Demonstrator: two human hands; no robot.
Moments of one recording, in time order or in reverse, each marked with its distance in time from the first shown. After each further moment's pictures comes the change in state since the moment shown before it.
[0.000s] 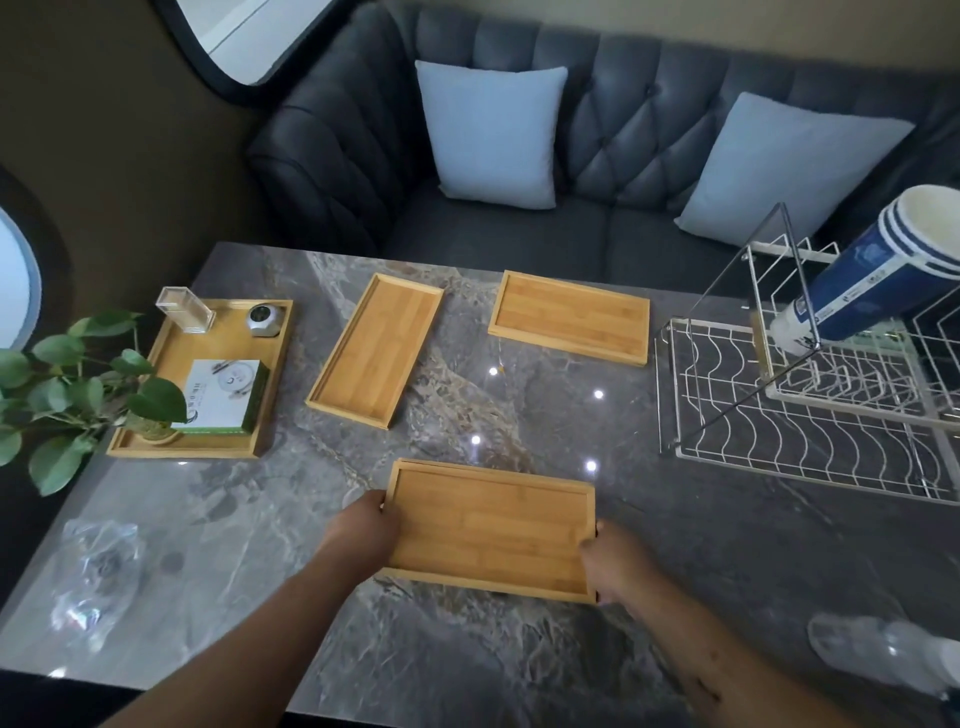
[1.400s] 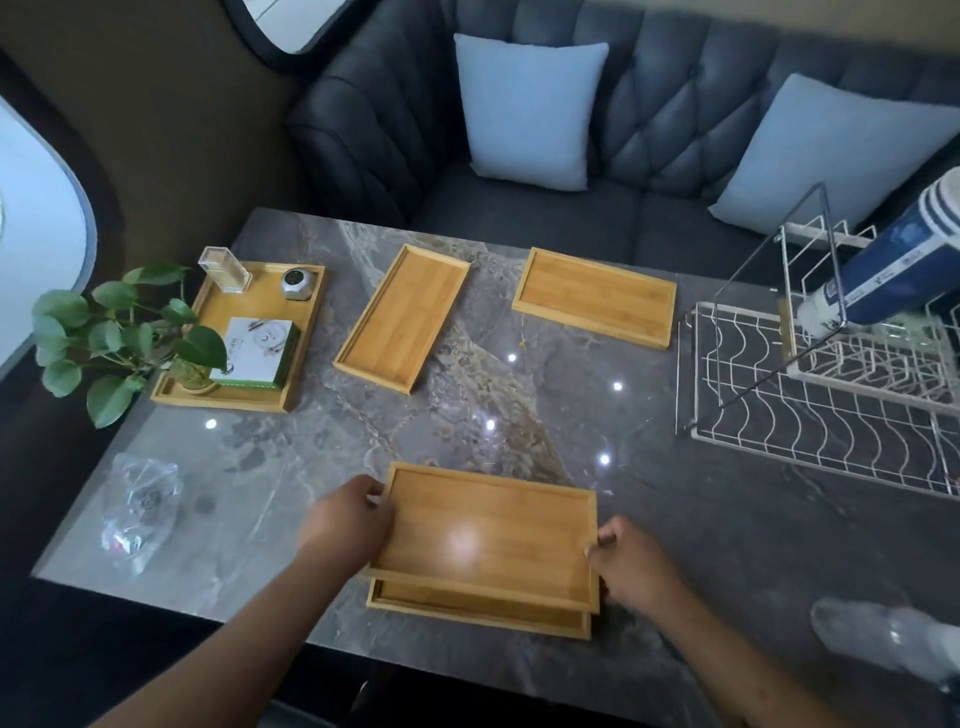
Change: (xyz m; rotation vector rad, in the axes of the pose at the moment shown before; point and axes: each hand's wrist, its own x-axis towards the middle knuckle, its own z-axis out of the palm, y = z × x) left_hand -0.043 -0.043 -0.008 -0.026 0.098 -0.026; right_hand -0.039 0.033 0.004 -0.076 0.058 -0.140
